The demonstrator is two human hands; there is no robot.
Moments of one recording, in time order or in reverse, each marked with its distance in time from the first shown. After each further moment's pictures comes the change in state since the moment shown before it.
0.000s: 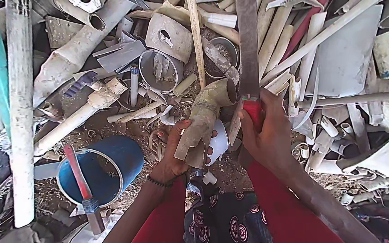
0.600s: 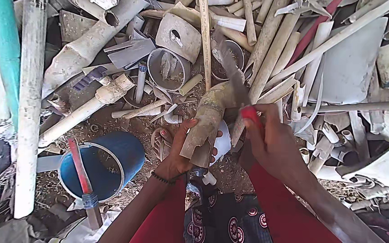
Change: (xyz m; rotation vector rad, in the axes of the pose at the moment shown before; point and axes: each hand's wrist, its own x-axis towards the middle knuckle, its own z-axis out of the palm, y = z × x) left_hand 0.003 -0.003 -0.002 0.064 0.002 0.000; right_hand -0.007 -0.008 -0.018 0.020 -0.264 0.162
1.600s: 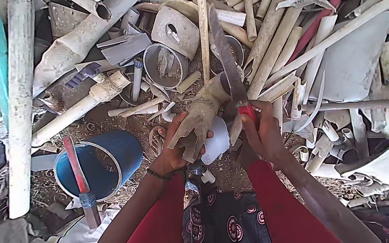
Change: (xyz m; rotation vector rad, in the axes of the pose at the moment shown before) left_hand -0.001 0.010 -0.016 0.045 -0.036 0.082; right_hand 0.014 0.057 0.033 0.144 -0.007 -0.177
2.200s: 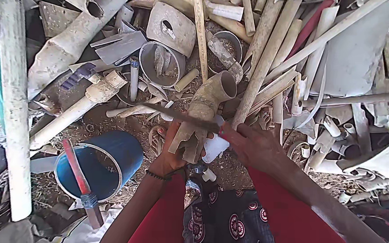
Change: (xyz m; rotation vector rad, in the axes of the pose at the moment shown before) left_hand -0.003 -0.003 0.003 0.042 0.078 -0.028; right_hand -0.020 -0.018 0.003 -0.382 -0.125 -0.300
